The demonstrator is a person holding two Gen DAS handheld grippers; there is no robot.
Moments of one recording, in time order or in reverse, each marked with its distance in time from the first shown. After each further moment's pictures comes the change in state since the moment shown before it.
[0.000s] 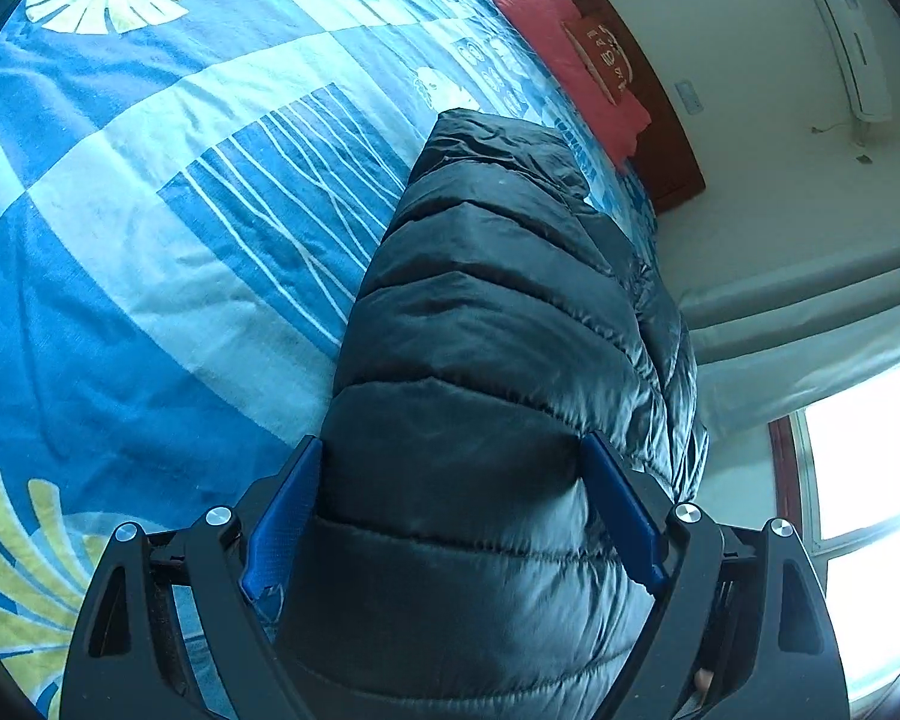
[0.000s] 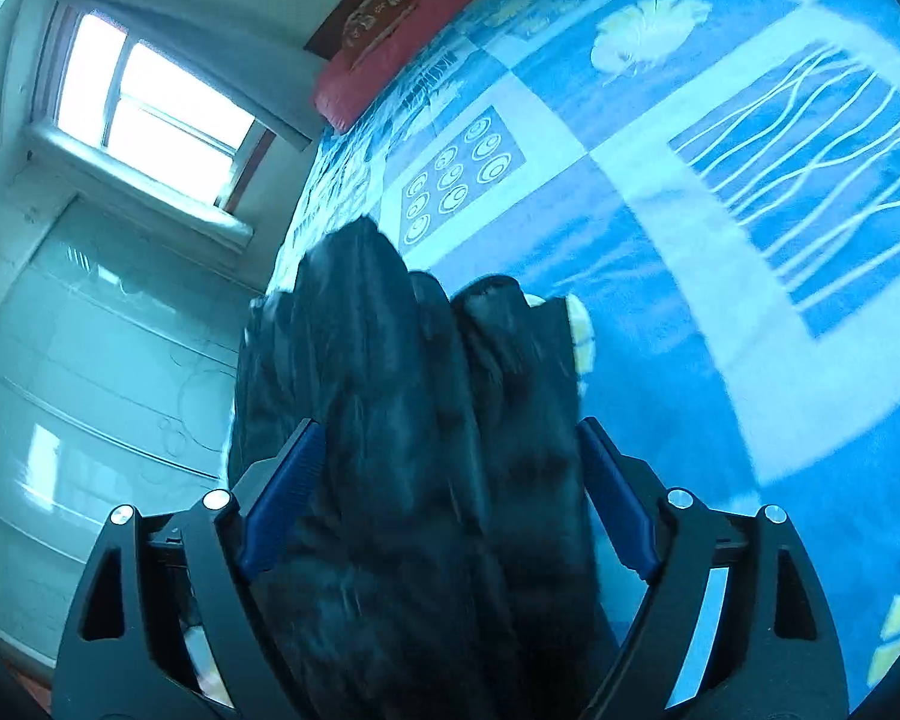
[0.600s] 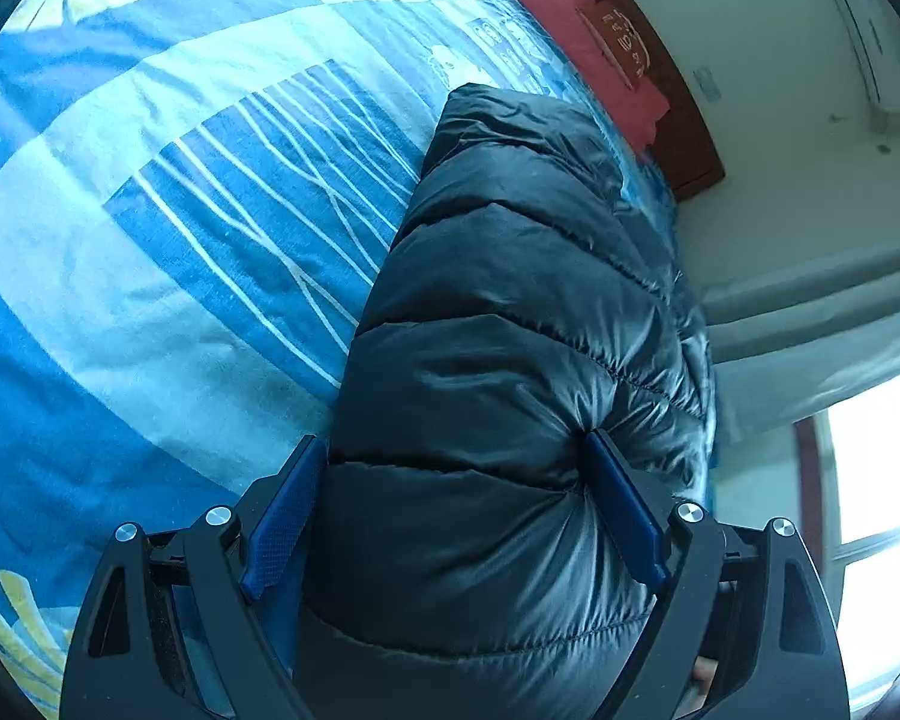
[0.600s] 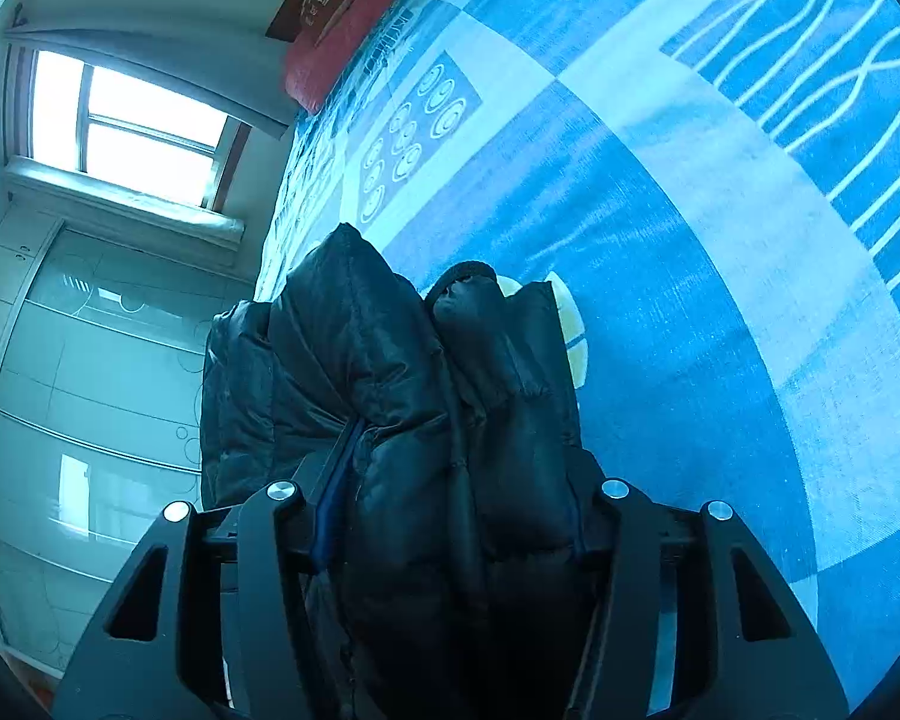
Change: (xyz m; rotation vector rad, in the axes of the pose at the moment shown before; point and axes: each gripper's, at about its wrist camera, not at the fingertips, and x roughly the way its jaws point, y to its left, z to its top) left arm 0.037 0.000 0.014 0.036 0.024 0.056; right arm 0.042 -0.048 0.007 0.089 0.074 0.028
